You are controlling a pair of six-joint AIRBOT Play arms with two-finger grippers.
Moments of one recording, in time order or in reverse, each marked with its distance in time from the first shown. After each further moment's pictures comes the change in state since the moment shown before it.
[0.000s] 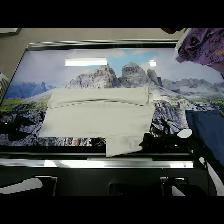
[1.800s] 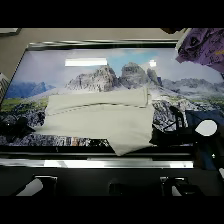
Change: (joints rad) left arm -0.144 0.280 -0.102 0.126 -0.009 -0.123; right arm 0.000 0.267 0.261 -0.289 0.338 0.166
